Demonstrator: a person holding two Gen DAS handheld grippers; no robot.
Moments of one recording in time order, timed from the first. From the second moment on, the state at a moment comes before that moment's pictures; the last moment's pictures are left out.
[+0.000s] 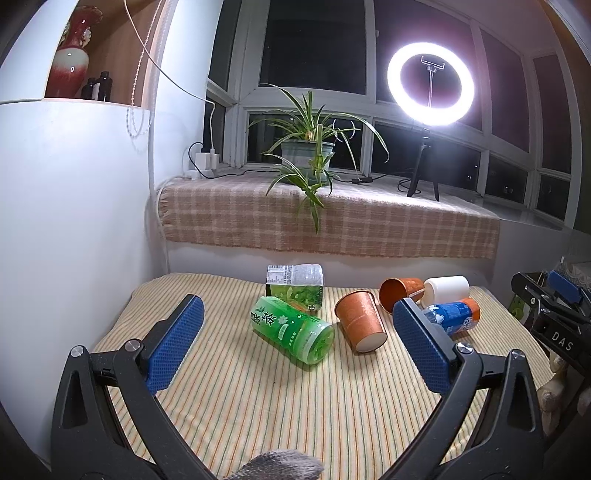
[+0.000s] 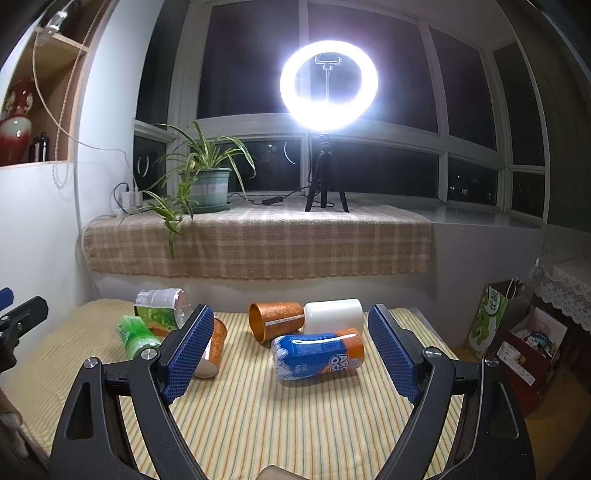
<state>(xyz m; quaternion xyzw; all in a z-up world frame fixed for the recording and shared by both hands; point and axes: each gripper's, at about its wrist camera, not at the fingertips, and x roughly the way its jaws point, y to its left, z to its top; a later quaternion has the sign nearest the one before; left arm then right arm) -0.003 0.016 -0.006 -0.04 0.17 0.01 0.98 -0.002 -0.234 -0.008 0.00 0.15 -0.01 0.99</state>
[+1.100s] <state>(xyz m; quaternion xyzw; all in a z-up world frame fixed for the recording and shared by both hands) -0.005 0.026 -0.019 -0.04 0.17 0.01 0.98 0.002 -0.226 -0.011 -0.01 0.15 0.00 0.99</state>
